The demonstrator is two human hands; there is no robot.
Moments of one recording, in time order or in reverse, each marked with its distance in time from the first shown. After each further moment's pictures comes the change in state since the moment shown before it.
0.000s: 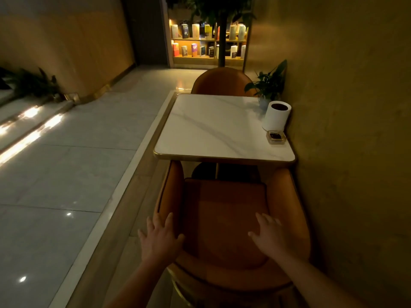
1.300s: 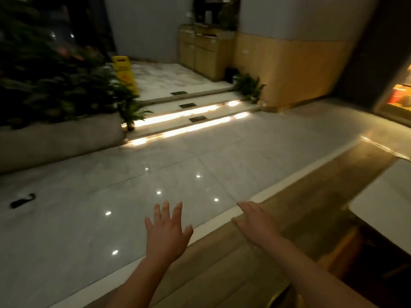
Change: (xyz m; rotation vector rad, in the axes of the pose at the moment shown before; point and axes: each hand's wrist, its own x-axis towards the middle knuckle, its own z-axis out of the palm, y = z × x) left_hand -0.216 -0.379 -0.124 -0.186 0.427 -0.775; right_hand -0.139 -0.551 0.067 -0.209 -0.126 -1.117
